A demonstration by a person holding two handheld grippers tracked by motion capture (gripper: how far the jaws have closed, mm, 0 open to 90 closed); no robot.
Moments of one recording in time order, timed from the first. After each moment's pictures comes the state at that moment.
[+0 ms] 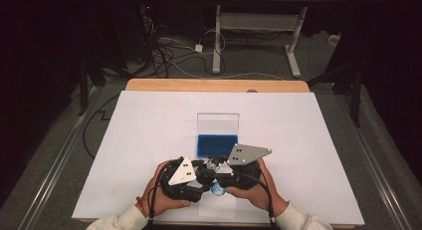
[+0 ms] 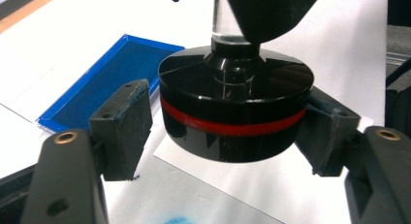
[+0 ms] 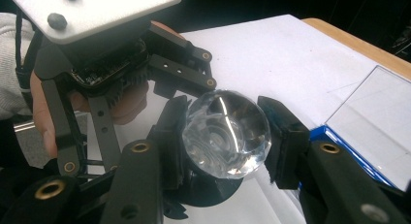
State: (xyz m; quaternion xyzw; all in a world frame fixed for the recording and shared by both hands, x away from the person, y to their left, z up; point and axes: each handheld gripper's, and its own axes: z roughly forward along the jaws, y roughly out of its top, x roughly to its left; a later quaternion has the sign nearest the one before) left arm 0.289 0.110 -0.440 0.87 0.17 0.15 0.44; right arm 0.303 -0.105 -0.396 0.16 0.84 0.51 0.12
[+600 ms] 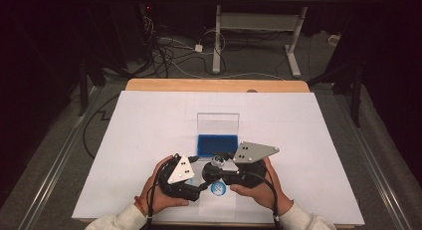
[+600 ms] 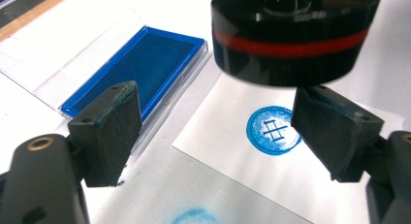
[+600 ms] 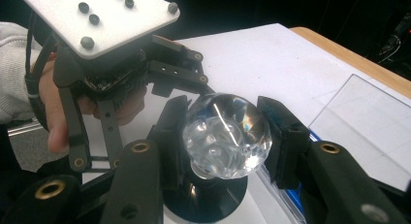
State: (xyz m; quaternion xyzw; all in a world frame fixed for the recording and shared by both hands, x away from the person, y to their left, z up) left arm 0.294 0.116 -0.444 0.87 0.19 0.17 0.43; right arm 0.303 -0.116 -0.386 0.17 0.83 0.51 0.14
